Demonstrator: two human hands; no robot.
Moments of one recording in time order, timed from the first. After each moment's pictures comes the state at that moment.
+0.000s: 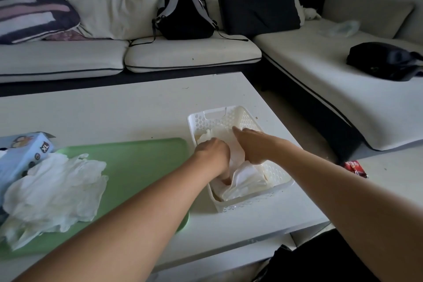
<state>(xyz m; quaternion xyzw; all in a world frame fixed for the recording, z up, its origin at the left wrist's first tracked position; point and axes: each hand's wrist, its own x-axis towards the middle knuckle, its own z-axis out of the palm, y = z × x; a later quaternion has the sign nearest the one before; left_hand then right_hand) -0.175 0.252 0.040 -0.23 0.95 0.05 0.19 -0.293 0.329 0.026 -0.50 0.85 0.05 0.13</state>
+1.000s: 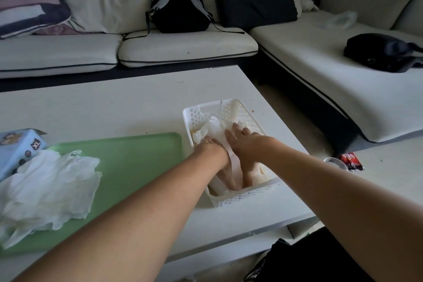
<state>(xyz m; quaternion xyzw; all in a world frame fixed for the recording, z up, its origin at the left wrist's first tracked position) -0.204 0.257 0.008 -0.23 0.91 -0.06 0.33 -0.279 0.329 0.011 -0.50 0.83 0.19 0.16</state>
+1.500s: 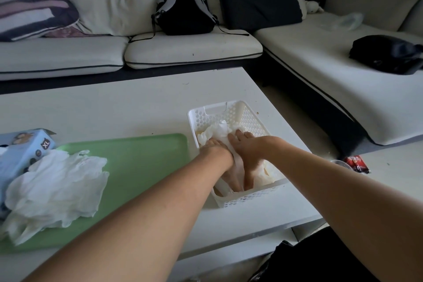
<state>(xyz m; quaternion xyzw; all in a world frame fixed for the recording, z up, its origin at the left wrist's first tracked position) -0.201 0.255 0.008 -0.25 0.92 0.00 0.29 -0.282 0.321 0.015 -0.48 0.82 0.21 0.23</state>
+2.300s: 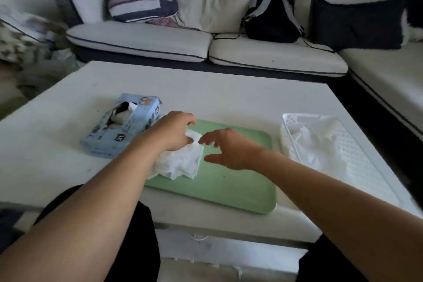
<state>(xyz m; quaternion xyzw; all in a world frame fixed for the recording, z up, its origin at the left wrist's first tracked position) 0.076 0.065 0.051 -0.39 0.90 0.17 -0.03 -0.077 0.189 0.045 -0.69 0.69 -0.11 0.18</state>
